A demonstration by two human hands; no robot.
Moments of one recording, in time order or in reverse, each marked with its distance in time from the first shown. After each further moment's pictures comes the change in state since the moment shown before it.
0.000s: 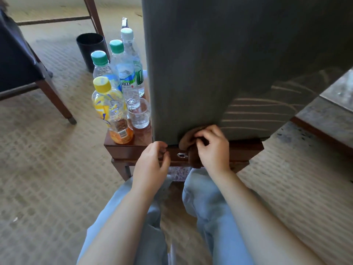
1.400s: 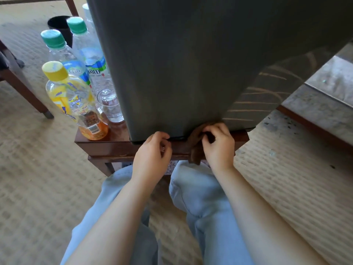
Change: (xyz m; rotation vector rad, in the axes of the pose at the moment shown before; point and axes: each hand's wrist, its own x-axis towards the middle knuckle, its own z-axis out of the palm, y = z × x) left_hand 0.014 0.029 0.046 0.039 -0.096 -0.036; right_hand -0.003 0.058 -0.026 -0.081 0.090 0.092
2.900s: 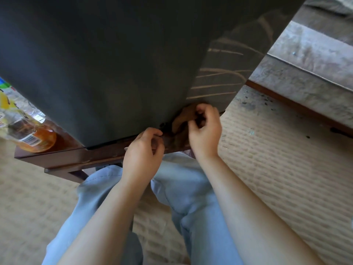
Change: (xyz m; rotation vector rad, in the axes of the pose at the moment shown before) left_hand 0.008 0.041 0.058 -0.031 -0.129 0.024; right_hand 0.013 0.046 -0.017 0.153 0.175 0.184
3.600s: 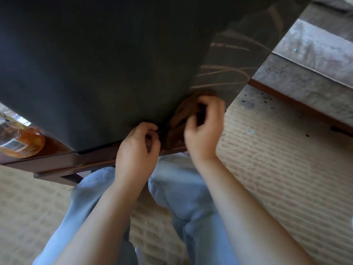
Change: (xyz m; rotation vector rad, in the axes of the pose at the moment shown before) left_hand 0.011 0.006 -0.004 -0.057 0.062 0.006; right_hand 0.009 -0.016 0.005 0.017 0.123 -0.157
